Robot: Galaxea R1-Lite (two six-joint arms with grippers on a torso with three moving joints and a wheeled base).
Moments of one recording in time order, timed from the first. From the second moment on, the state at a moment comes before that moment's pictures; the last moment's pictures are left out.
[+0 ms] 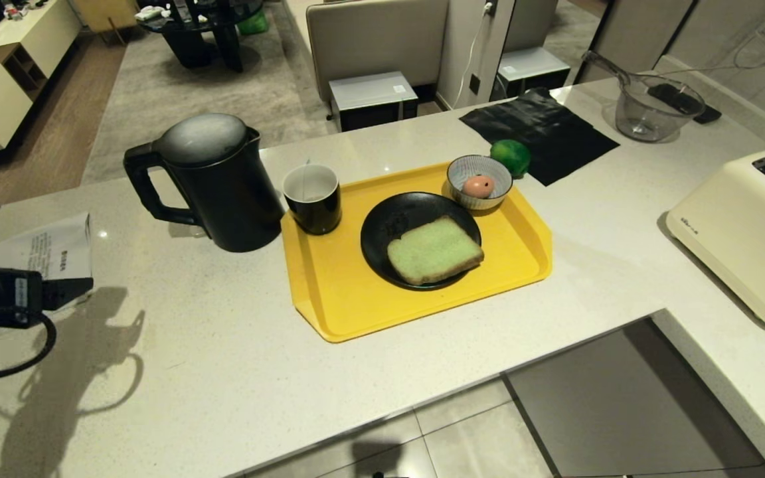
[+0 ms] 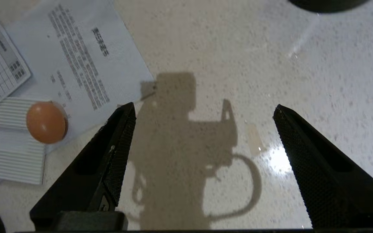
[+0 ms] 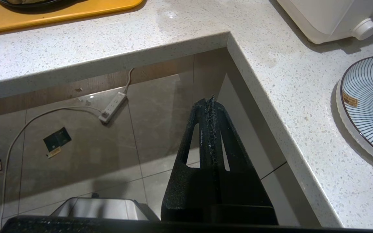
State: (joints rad) left arm 0.28 1.32 -0.83 -0.13 -0.11 0.23; right arm 0.00 0.00 0.00 -0.05 -0.02 0.03
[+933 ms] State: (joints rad) left arm 0.42 1.71 -0.91 -0.73 -0.50 0.19; right arm 0.00 0.00 0.00 -0.05 -0.02 0.03
